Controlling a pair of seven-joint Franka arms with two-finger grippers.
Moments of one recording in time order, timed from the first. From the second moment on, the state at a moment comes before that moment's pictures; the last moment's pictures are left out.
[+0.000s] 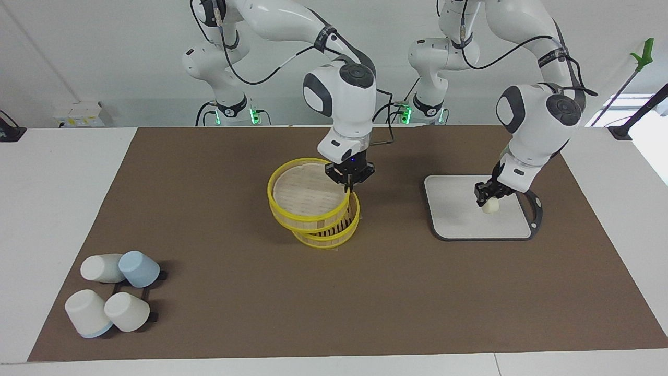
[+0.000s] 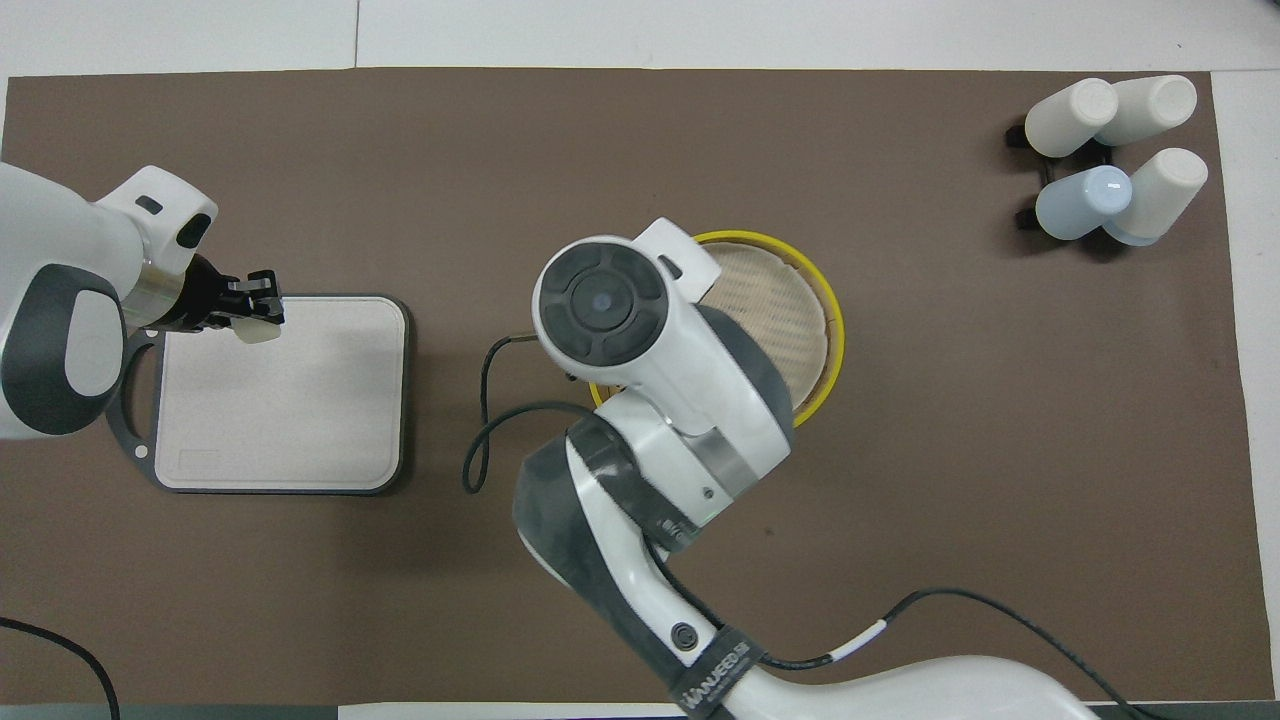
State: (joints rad) left arm -0.16 0.12 0.06 -1.88 -0.07 2.01 -0.25; right arm 0.75 0.40 -0.16 -1.43 0.00 1.89 0.59
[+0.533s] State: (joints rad) left arm -0.61 0.23 0.04 -1.70 -0.09 2.08 -0.84; right arm 0.39 0.28 -0.17 -1.38 0.01 1.64 0.18
